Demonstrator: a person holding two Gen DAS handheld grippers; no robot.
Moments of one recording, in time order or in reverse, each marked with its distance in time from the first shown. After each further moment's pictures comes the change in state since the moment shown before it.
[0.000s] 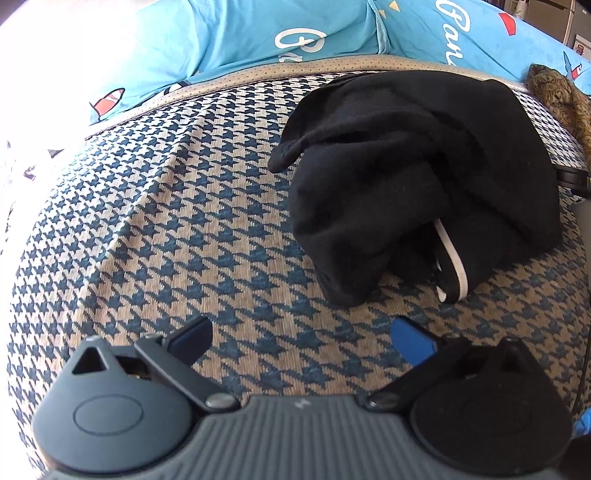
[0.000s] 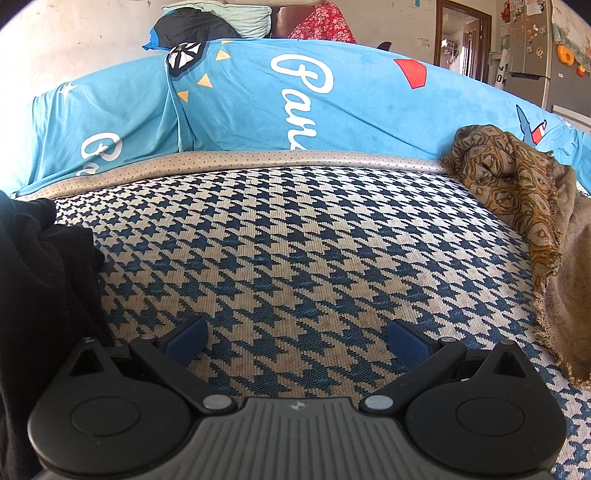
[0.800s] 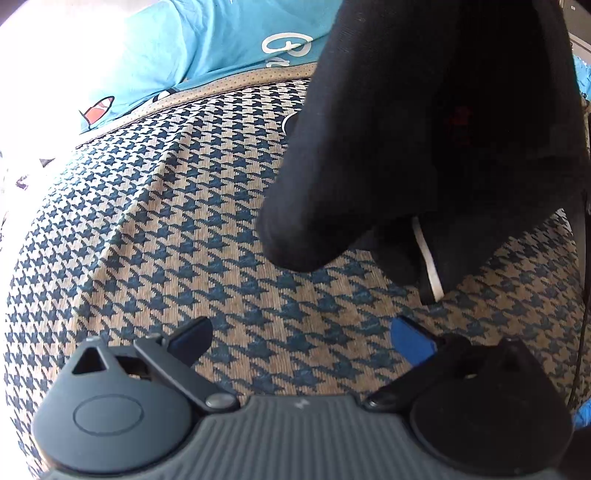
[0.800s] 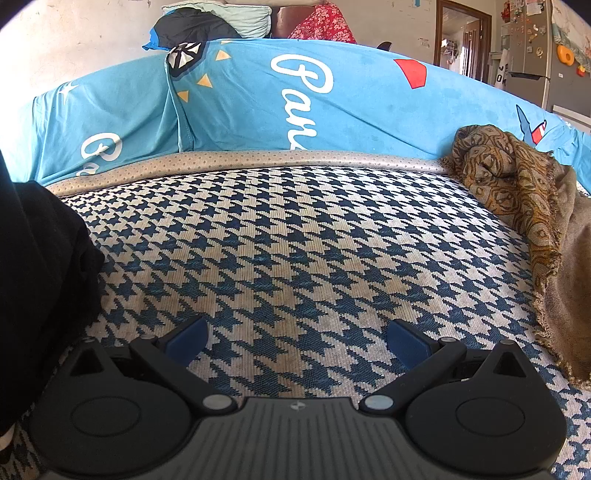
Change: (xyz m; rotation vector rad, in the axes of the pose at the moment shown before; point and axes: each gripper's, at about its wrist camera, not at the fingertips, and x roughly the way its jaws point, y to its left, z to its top) left arm -0.004 0.019 -0.014 0.057 -0.016 -0.041; right arm -0.001 0.000 0.000 0.002 0.002 0.001
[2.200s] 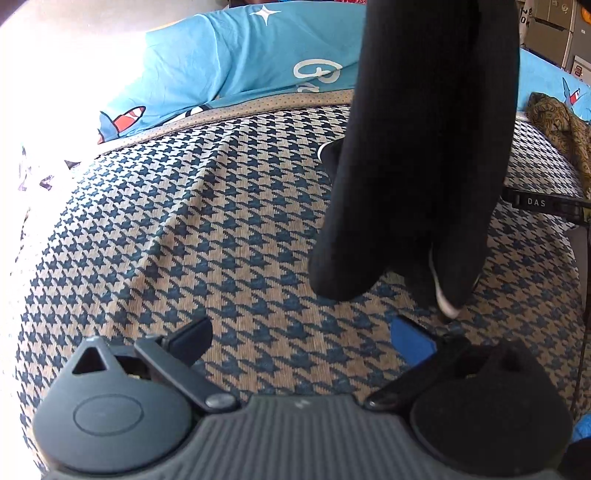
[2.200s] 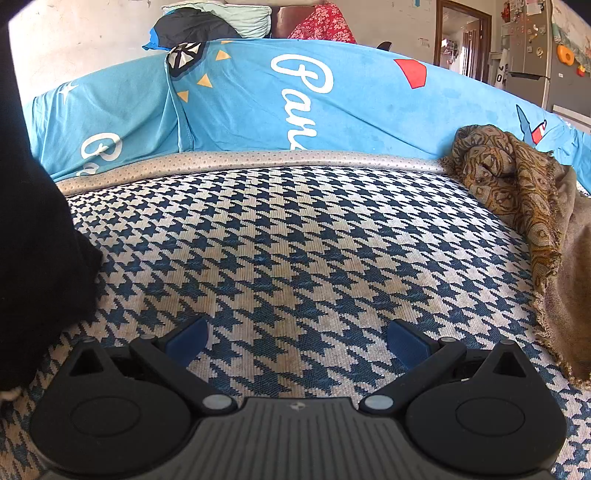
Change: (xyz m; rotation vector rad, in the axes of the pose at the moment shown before) left arm -0.018 0.030 -0.003 -0.021 -0.066 -0.025; right arm 0.001 0.000 -0.001 0.001 0.000 0.000
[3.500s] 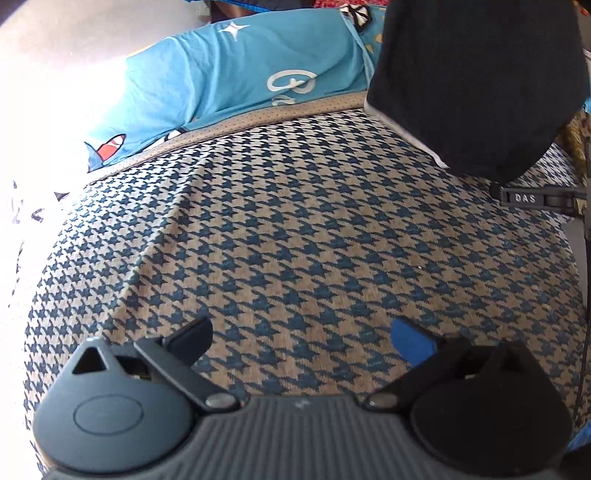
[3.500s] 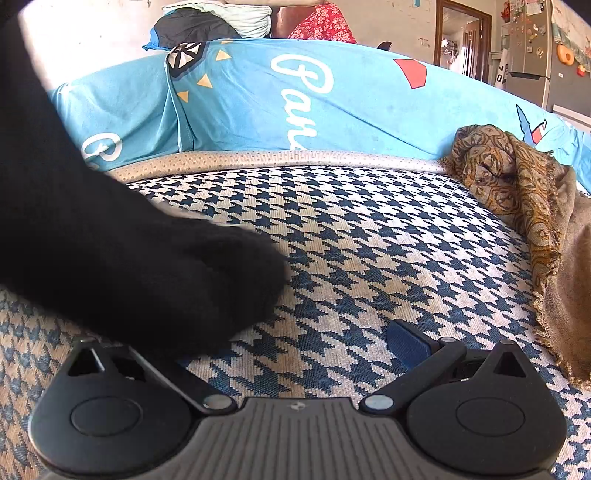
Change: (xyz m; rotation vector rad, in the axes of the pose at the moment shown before) left arm -0.006 -0.002 0.001 0.087 -0.055 0.021; right arm 0.000 0.000 -0.001 0.002 0.001 0.001
